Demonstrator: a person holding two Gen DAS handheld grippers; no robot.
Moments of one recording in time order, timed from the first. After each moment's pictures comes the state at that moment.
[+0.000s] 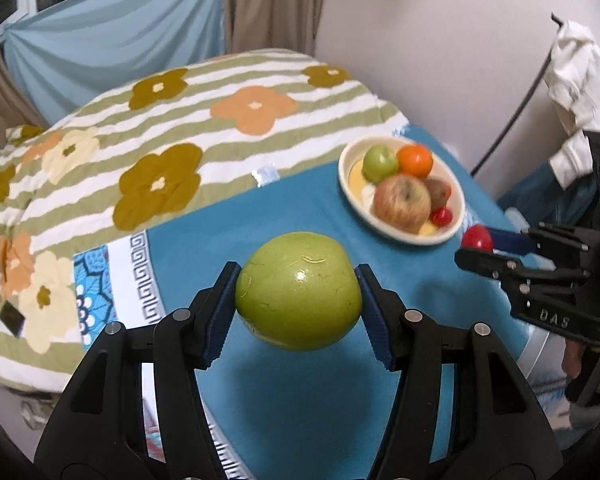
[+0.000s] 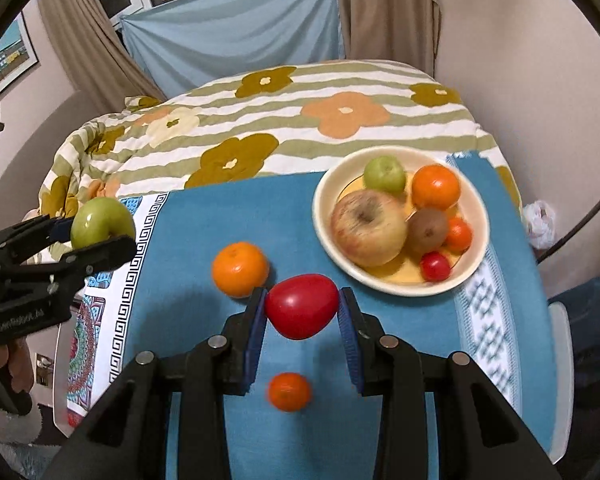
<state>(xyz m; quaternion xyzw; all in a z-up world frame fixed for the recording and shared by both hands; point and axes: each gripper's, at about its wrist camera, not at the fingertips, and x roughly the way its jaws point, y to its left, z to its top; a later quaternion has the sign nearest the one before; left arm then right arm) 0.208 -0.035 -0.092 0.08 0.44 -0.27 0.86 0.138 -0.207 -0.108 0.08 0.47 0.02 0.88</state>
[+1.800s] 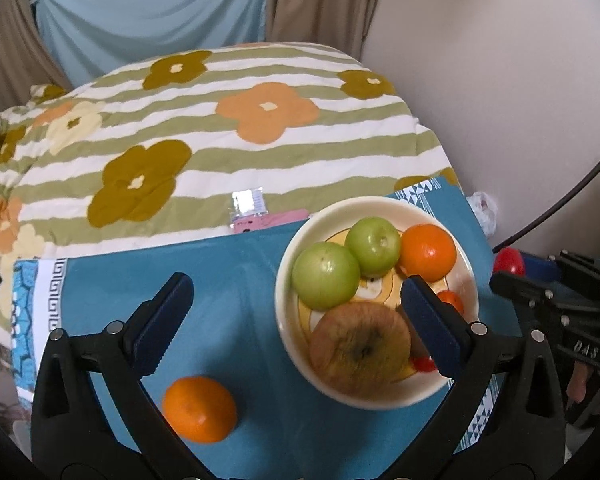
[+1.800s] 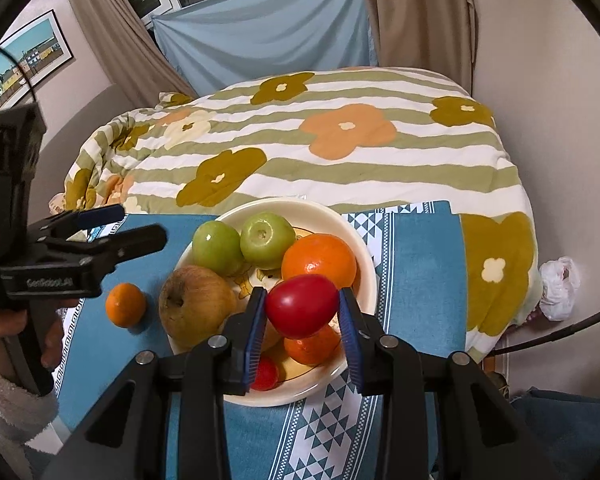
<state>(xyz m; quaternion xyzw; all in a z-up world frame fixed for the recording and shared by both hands) 0.288 -0.185 -0.132 0.03 0.47 -0.16 0.87 0.216 -0.375 -0.129 0.07 0.46 0.13 0.88</state>
